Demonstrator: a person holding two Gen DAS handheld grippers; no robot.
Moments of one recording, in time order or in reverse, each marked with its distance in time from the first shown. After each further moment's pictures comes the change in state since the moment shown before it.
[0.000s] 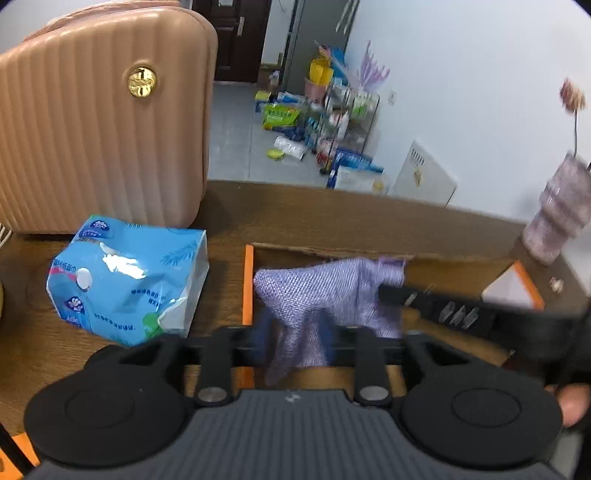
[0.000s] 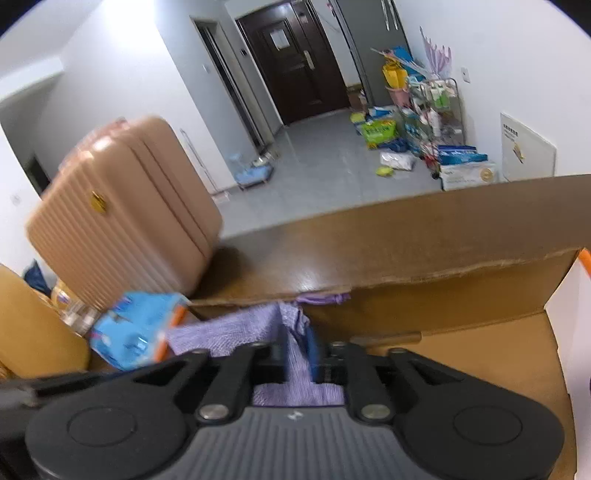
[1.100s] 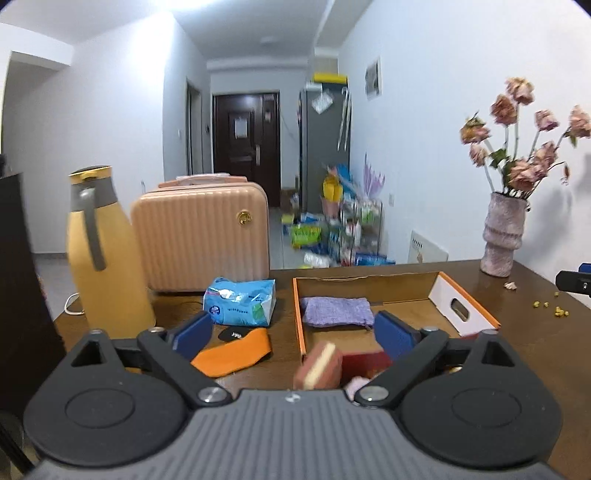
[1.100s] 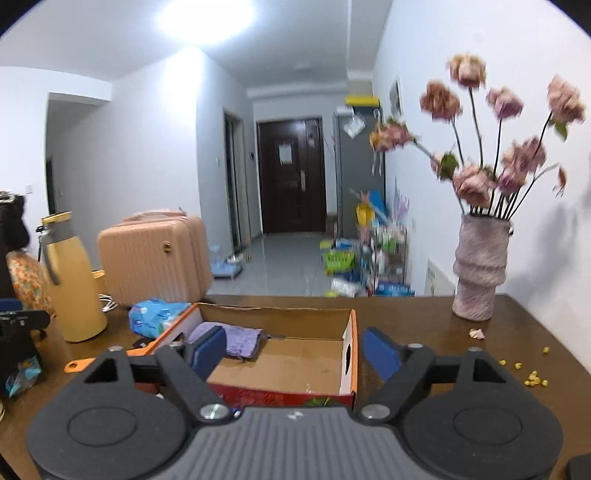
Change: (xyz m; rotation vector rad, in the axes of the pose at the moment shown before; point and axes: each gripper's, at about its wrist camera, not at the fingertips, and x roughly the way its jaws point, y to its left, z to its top) left arm -0.309 -0.035 -0.180 0.134 -0.430 0.148; right arm -0.363 -0.020 -0.165 -0.274 -0.437 -0.157
